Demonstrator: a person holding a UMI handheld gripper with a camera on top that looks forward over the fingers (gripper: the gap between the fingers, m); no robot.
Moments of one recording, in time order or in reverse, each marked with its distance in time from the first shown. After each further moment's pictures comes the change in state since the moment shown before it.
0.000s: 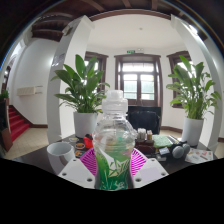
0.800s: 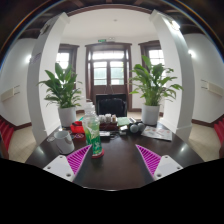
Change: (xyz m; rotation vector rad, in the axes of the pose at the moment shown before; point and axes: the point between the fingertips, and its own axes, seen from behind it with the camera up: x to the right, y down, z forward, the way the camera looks) arm 0.042 -0.014 -0.228 -0.176 0.312 0.106
